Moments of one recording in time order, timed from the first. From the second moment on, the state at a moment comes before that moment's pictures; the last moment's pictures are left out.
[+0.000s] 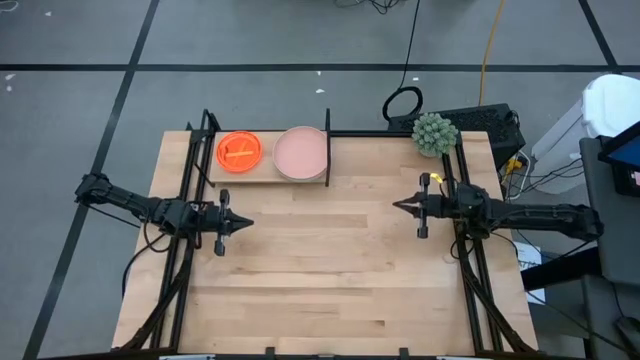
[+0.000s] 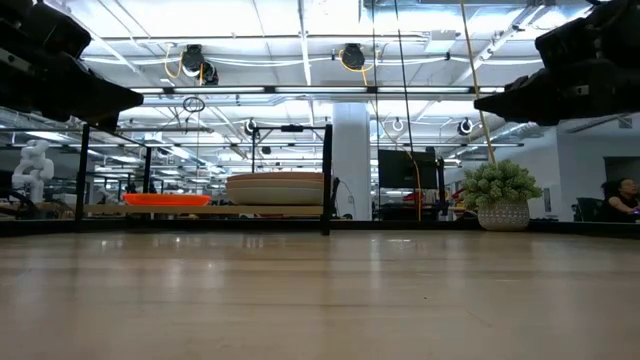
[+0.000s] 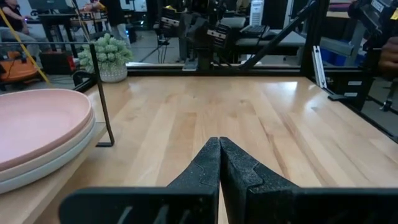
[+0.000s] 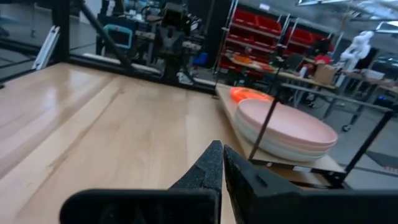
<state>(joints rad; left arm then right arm) -0.32 0.18 0.01 0.07 -0.31 -0.02 -0.16 0.34 0.02 0.28 -0.08 -0.25</state>
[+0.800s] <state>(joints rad) -0.32 0.18 0.01 0.06 -0.31 -0.02 -0.14 0.13 0.02 0.07 0.00 -0.11</state>
